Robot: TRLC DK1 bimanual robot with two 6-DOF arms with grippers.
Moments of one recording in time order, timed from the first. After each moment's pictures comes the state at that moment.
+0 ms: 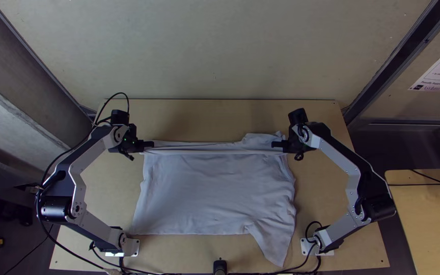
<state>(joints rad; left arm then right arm) 0.03 1.64 1.20 -0.65 0.02 -0.05 0.26 1.71 1.23 -0.78 0.06 0.28</state>
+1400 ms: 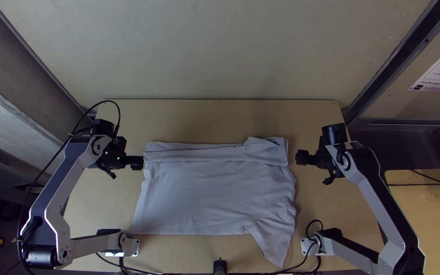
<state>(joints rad) 0.06 1.30 1.13 -1.08 0.10 0.08 0.21 1.17 1.09 -1.01 0.12 0.30</state>
